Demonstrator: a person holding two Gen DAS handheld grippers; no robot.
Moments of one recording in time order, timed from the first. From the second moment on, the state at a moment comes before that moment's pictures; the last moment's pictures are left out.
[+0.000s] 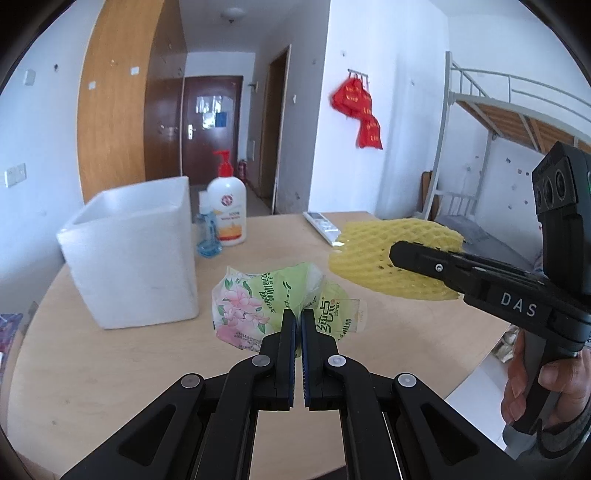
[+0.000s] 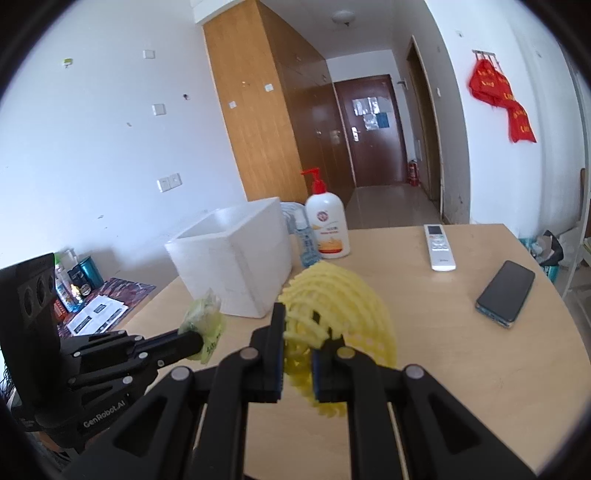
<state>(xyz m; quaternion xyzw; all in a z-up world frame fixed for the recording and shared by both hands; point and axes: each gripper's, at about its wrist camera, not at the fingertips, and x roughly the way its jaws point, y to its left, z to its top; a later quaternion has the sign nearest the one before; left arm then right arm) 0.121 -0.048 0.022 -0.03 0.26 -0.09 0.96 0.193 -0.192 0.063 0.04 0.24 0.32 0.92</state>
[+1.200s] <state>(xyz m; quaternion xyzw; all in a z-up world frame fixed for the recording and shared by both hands) 0.039 0.051 0.047 -0.06 0.19 0.04 0.98 0.145 -0.082 0.082 -0.03 0.20 0.44 0.88</state>
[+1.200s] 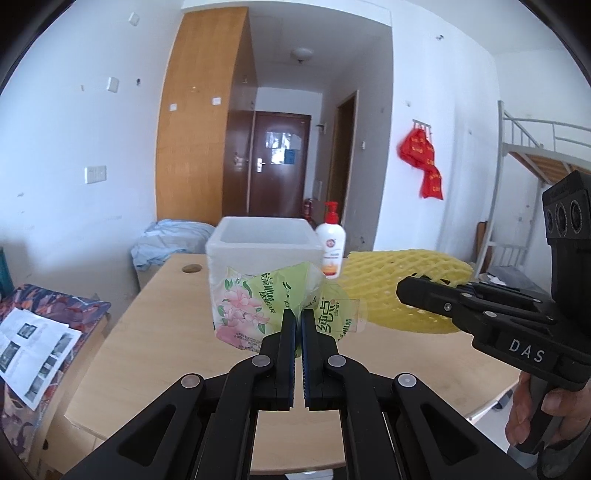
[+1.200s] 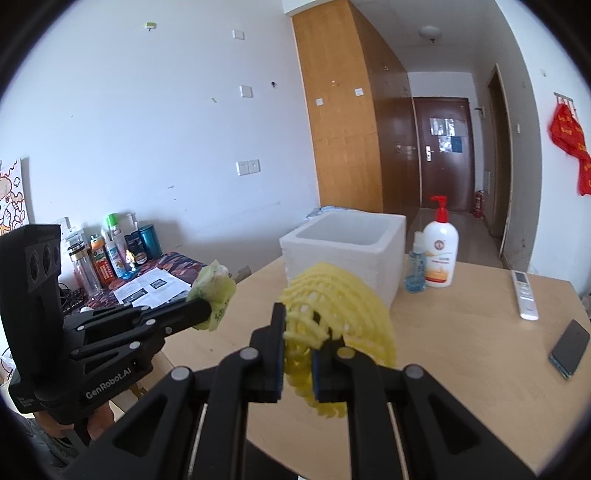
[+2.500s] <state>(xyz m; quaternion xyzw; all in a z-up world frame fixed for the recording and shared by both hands) 0.141 0.106 0.081 -0.06 0.18 0.06 0.98 0.229 -0.028 0.109 -0.03 0.20 0.45 0.87</state>
